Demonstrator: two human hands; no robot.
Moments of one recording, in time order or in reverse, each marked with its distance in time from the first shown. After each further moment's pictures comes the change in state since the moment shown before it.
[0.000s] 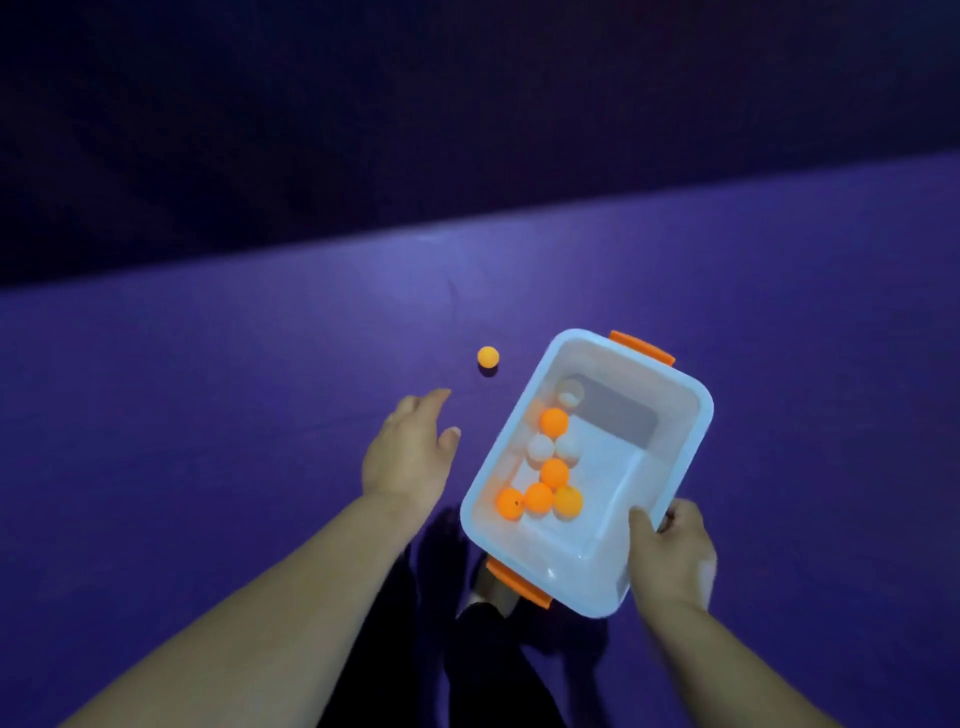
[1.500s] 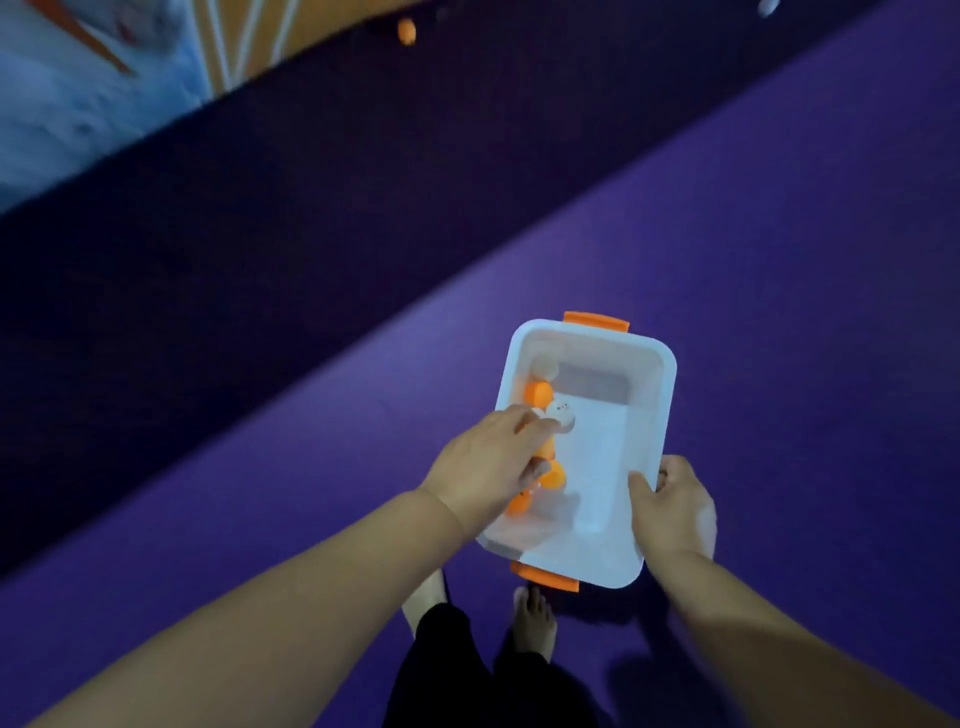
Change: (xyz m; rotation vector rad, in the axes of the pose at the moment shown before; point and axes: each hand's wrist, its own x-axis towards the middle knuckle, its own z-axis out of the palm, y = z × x) left_hand 0.046 0.219 -0.069 0.369 -0.397 0.904; right_hand 0.066 -0.088 -0.100 0.091 0.057 0.163
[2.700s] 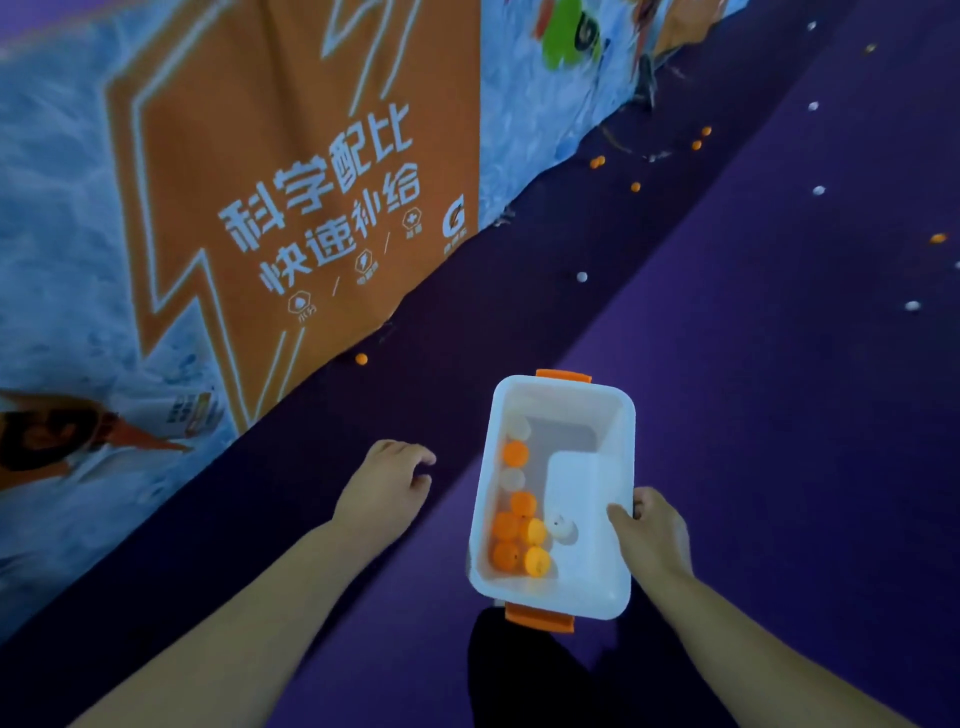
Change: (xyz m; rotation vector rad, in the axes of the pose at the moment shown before) left_hand 0.075 0.190 -0.389 0.108 0.205 -0.111; right_hand -0.003 -0.201 -0.355 0.338 0.013 -0.001
